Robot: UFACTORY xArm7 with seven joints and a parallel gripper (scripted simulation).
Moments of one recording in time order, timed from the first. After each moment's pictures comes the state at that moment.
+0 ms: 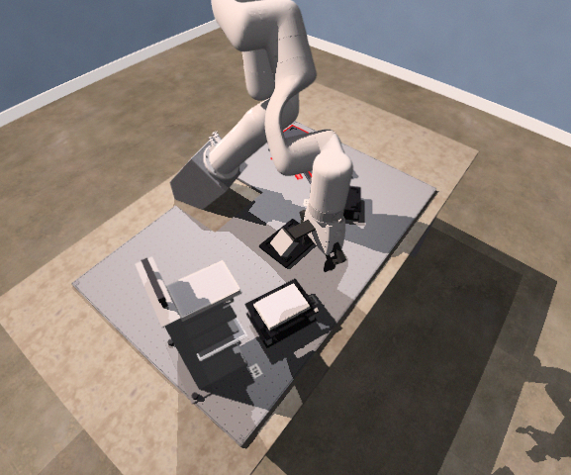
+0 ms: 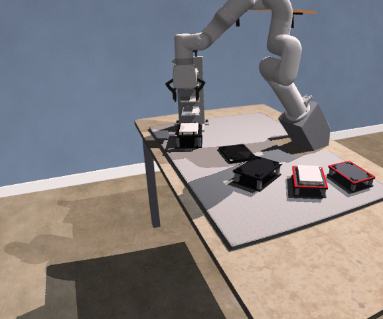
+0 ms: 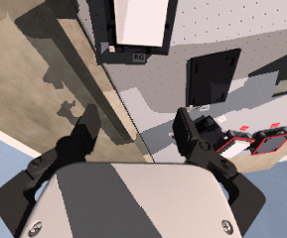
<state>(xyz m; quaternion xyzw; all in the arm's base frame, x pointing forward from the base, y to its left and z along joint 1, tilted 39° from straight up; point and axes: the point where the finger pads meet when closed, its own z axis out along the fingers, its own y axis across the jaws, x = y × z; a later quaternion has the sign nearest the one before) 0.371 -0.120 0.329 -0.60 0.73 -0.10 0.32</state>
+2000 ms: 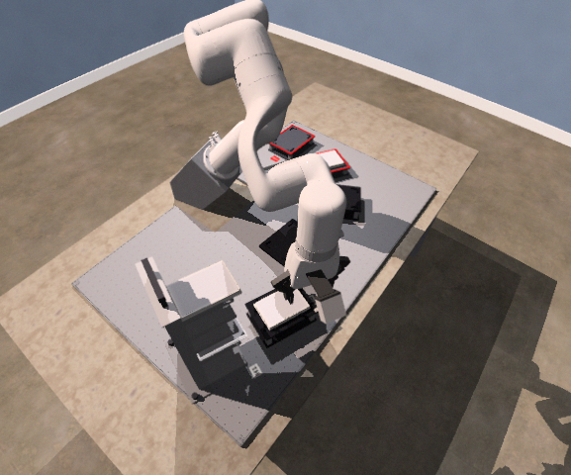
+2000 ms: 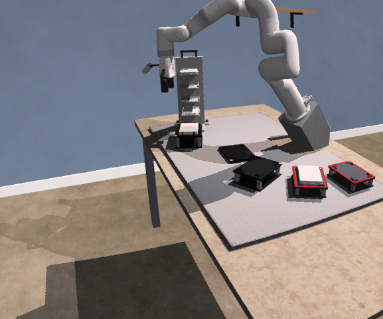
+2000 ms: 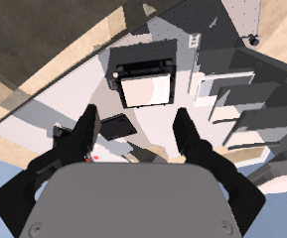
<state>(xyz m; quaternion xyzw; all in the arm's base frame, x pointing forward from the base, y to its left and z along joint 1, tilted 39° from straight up) 0.416 -0.235 0.369 -0.93 0.17 -0.28 0.18</state>
